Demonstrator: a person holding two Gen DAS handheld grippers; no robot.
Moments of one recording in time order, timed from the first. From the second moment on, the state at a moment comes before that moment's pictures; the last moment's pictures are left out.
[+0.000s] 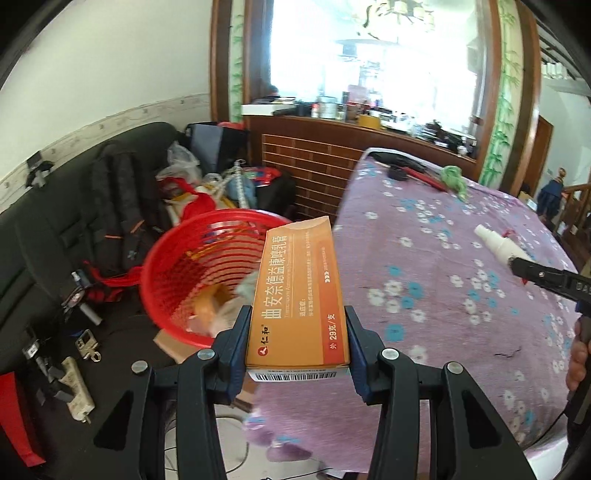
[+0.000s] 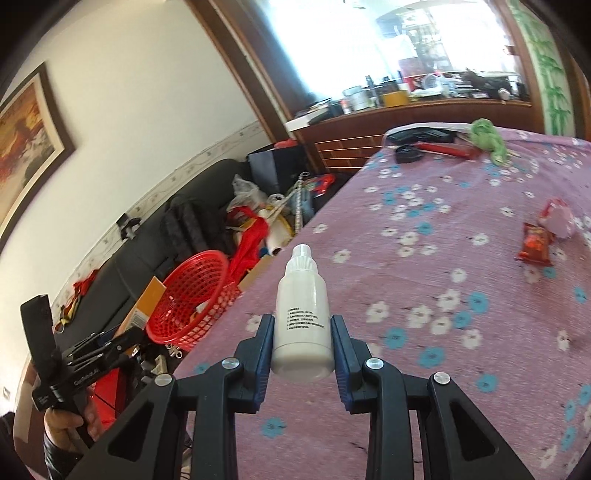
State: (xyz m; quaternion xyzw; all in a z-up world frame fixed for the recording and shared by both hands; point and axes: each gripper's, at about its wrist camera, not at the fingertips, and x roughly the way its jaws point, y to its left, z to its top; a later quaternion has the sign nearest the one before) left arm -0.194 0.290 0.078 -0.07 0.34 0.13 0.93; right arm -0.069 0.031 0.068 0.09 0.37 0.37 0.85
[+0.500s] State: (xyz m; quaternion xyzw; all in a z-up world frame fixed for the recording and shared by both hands) left arm -0.201 0.339 0.074 -0.06 0.35 0.17 0.92; right arm -0.084 0.119 0.074 0.05 0.38 0.44 0.81
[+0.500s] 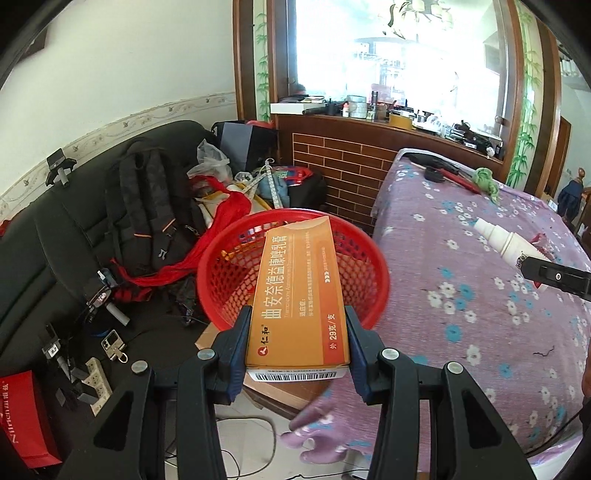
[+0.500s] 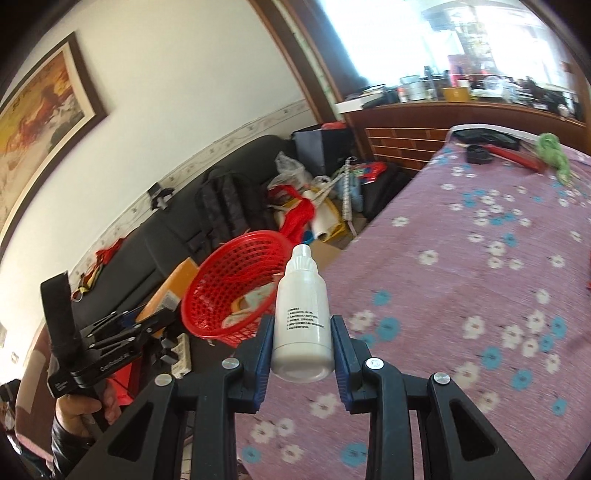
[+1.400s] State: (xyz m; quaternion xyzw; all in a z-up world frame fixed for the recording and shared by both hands) left arm -0.147 0.403 0.037 -0.13 0.40 0.17 0.89; right arm -0.038 0.290 0.042 0.05 0.44 0.49 0.75
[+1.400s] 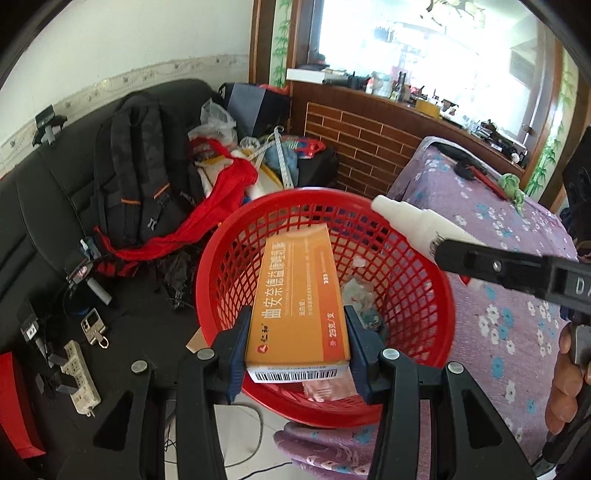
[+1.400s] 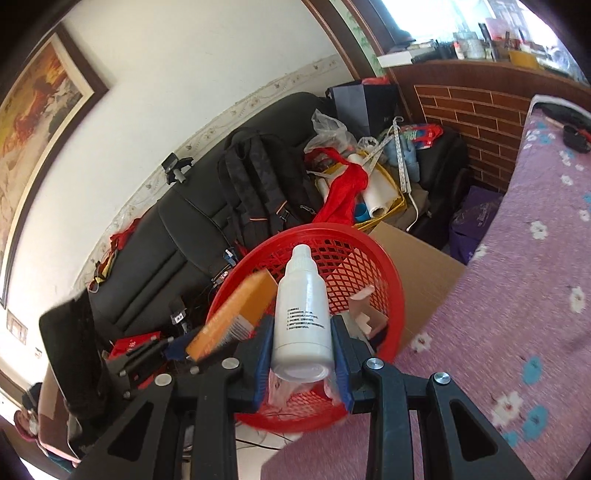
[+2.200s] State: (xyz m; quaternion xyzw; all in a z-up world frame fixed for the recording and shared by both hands) left arm -0.188 0.330 0.063 -0.14 0.35 0.16 0.91; right arm -0.054 0.183 0.074 0.09 0.40 0.45 0.79
